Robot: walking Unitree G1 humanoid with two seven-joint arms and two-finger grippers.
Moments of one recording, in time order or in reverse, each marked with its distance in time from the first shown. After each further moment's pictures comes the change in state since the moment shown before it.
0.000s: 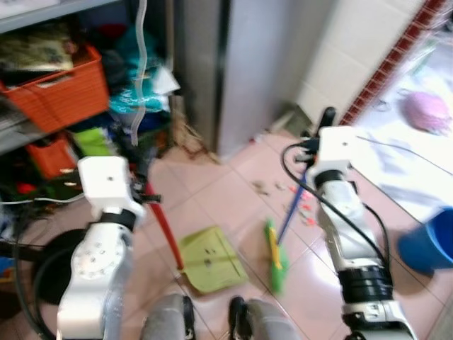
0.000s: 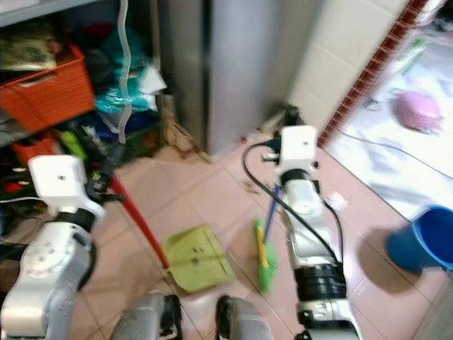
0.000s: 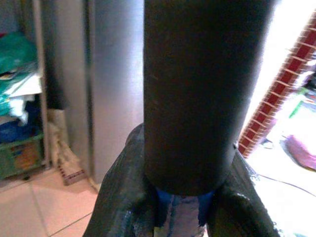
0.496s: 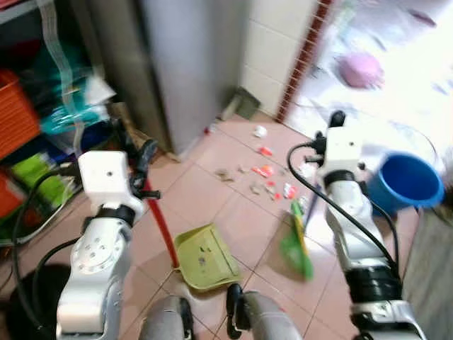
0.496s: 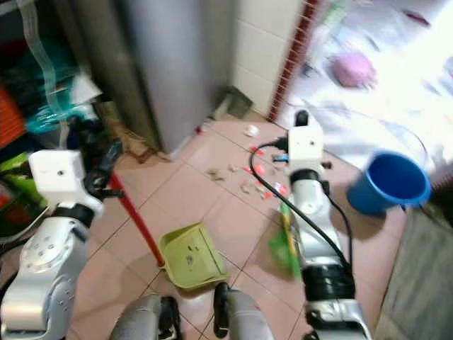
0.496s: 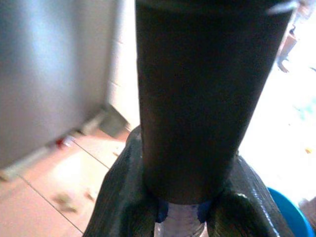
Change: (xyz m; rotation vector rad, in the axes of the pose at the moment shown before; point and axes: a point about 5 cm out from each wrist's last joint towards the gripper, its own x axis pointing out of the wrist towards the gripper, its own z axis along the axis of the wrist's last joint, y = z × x) left arm 0.006 -0.004 0.005 0.021 -0.012 -0.044; right arm -0.005 -0.024 -0.013 -0.106 0.062 -0.115
